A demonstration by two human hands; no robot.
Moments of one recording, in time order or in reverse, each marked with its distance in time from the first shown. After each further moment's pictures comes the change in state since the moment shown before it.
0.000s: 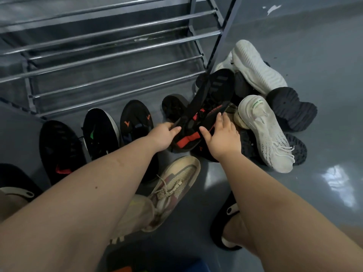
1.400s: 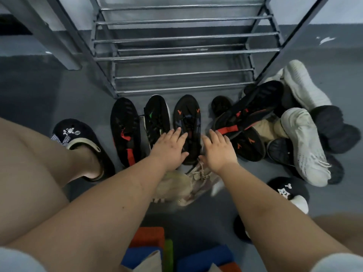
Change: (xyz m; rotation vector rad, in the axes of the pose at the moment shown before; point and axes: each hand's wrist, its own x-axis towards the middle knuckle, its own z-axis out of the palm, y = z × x) left_hand -0.134 -0.090 -0.028 0.753 0.171 0.118; right_hand -0.081 -0.085 0.047 -0.398 -0.113 -0.537
